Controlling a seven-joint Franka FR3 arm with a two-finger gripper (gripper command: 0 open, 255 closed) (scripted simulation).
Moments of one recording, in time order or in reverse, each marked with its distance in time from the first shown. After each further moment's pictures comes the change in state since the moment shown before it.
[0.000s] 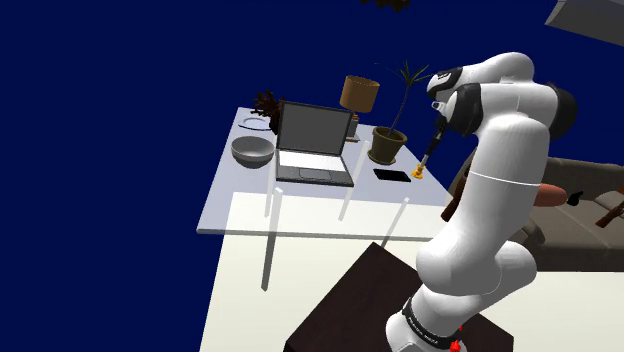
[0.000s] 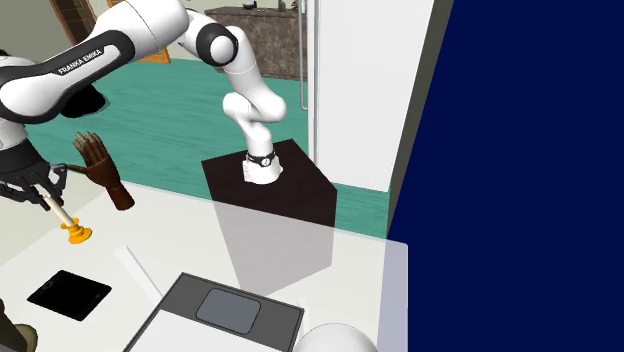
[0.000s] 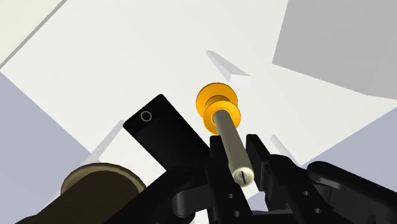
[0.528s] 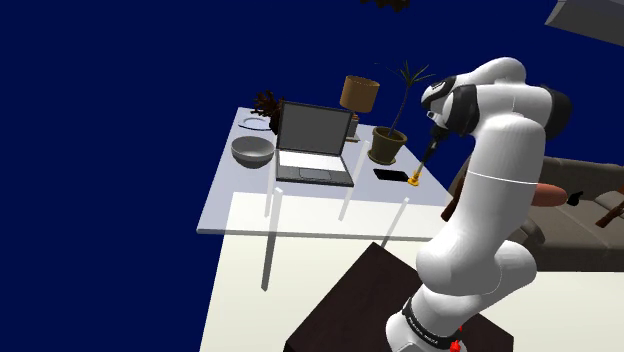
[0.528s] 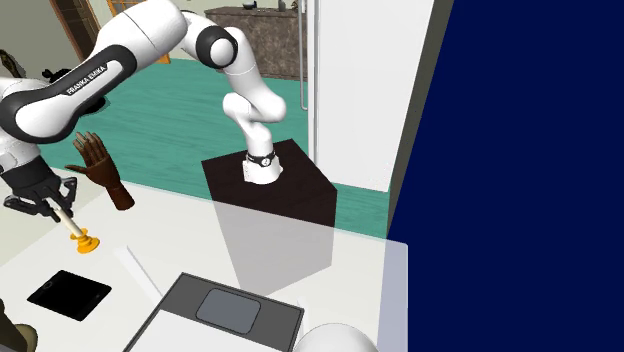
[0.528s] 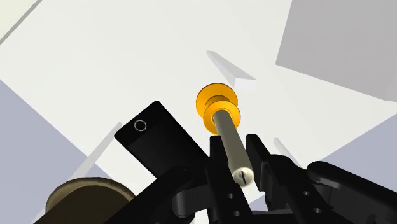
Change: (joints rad) arm 0.002 0.024 0.009 -0.075 0.019 0.095 -0.014
